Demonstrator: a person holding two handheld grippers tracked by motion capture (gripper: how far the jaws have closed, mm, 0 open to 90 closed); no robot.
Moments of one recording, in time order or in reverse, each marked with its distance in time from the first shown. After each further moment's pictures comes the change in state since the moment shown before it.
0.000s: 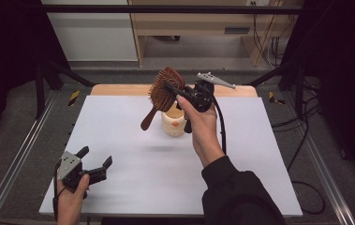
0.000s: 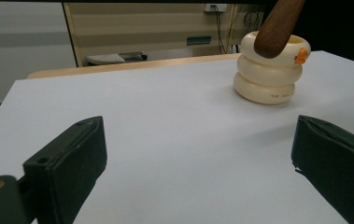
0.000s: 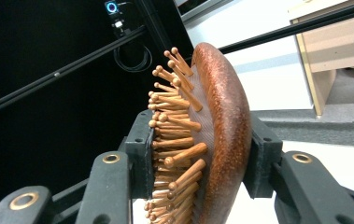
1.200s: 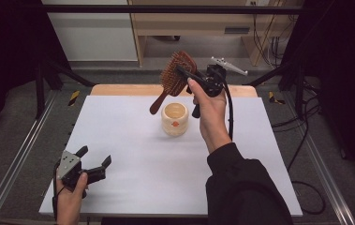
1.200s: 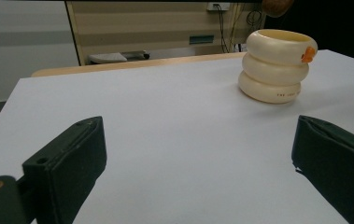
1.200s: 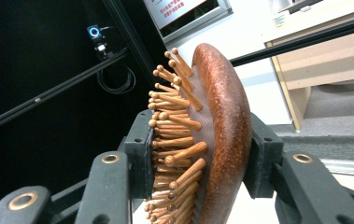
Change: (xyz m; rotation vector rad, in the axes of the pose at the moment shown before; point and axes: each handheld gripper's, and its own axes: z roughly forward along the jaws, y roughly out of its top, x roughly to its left) left arm 0.004 -0.001 0.001 0.000 0.009 -0.001; right arm -0.021 0.037 -0.003 -0.069 -0.067 0.022
